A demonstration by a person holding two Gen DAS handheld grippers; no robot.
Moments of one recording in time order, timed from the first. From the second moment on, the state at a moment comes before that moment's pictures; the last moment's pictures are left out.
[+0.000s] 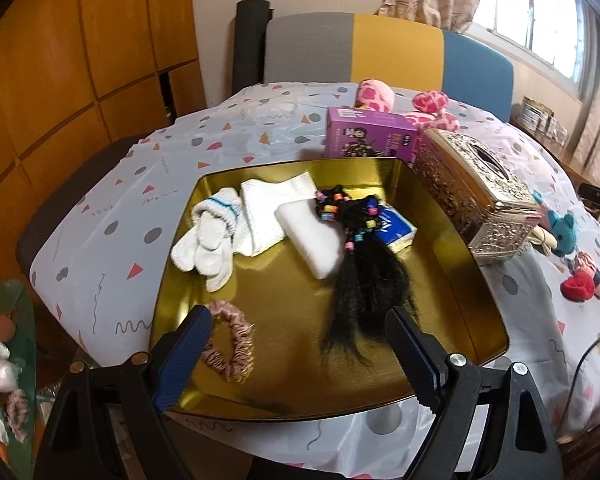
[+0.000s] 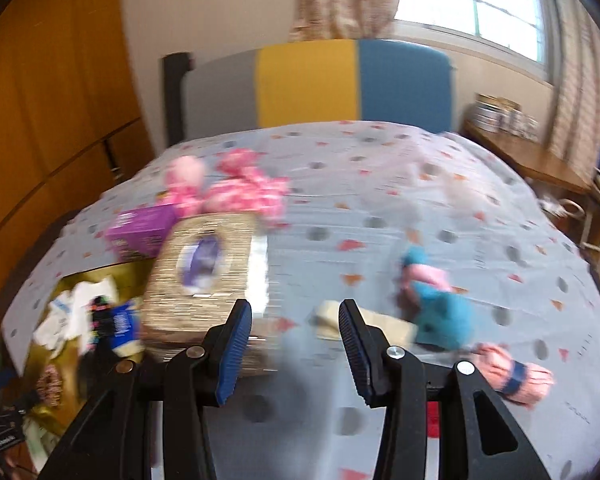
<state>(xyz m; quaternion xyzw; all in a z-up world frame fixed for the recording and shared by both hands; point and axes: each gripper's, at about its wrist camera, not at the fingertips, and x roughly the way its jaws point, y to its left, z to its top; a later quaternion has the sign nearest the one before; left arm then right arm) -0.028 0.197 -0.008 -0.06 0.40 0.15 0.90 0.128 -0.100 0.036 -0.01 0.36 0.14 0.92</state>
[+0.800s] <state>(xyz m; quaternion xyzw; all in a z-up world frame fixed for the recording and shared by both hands) 0.098 -0.028 0.047 0.19 0.36 -0.15 0.90 0.144 -0.296 -0.012 0.23 0.38 -0.03 0.89</state>
